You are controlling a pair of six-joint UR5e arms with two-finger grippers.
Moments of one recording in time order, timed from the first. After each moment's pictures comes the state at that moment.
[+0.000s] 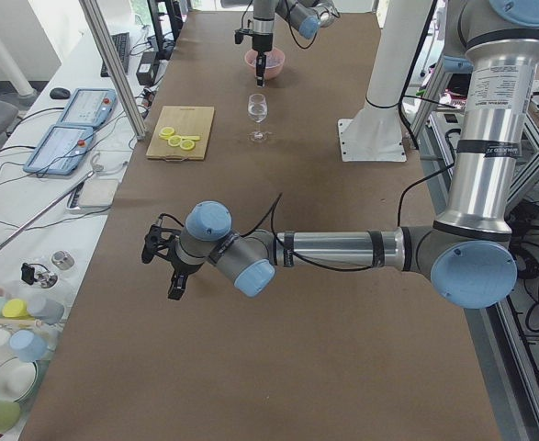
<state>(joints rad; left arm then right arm) -1.46 -1.66 -1.42 -2.34 -2.24 -0.53 0.67 -0.81 1.85 -1.66 2.06 1.24</state>
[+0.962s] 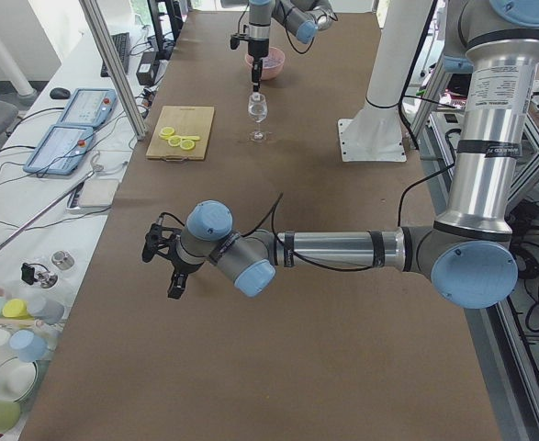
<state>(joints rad) -1.46 -1.66 -1.42 -2.36 -2.24 -0.53 0.67 -0.75 1.77 -1.65 2.05 1.25</state>
